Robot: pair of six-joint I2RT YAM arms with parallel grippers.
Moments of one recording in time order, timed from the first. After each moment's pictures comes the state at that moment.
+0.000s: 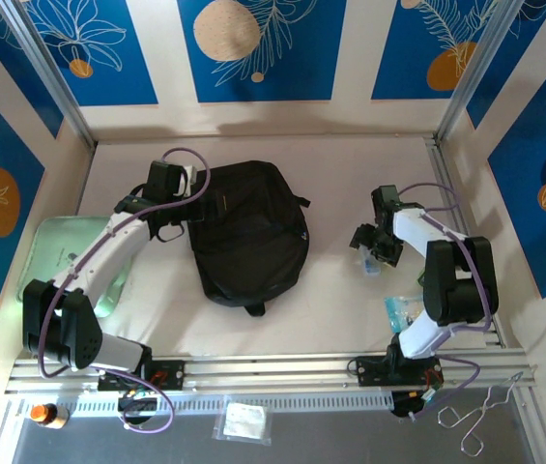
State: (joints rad) left arm -0.30 1.41 1.13 -0.55 0.14 -0.37; right arm 0.08 1.63 0.95 -0.73 -0.01 0.55
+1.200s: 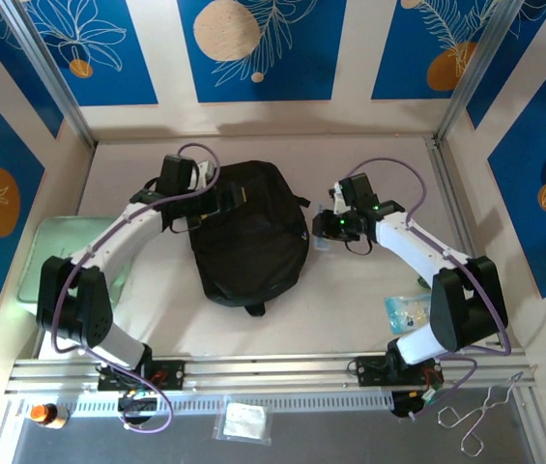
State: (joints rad) left arm -0.35 1.55 1.18 -0.39 0.43 -0.57; right arm 0.36 1.48 1.01 -0.53 -0.27 0.41
